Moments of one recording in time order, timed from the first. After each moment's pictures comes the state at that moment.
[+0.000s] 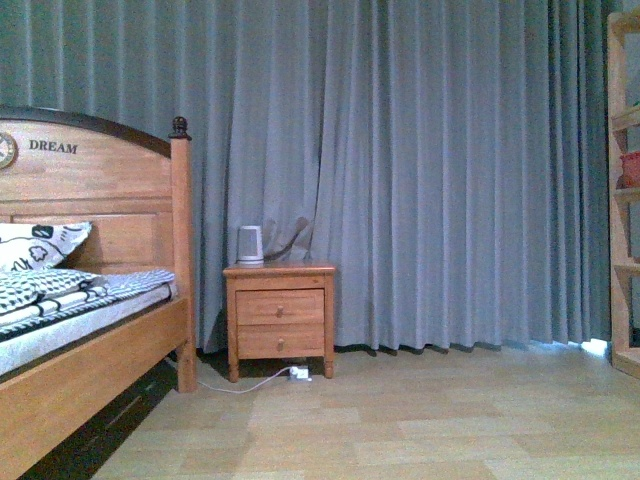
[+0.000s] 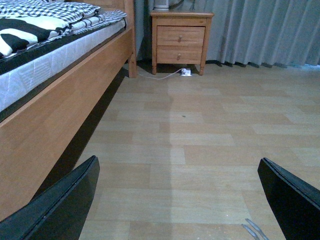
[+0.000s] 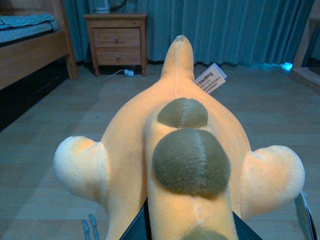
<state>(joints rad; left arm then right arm) 0.00 0.00 0.01 -0.01 0.00 0.00 0.00 0.00 0.01 0.00 0.00 0.00</state>
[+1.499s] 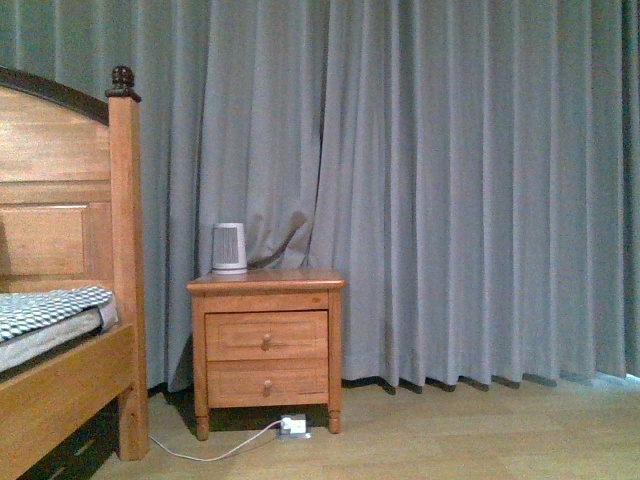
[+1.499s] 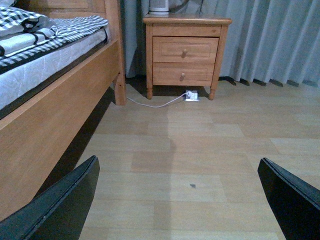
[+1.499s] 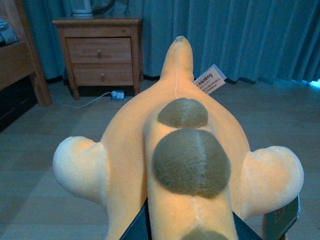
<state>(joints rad) 0.00 0.00 0.01 -0.01 0.00 0.00 0.00 0.01 0.01 0.00 0.00 0.00</state>
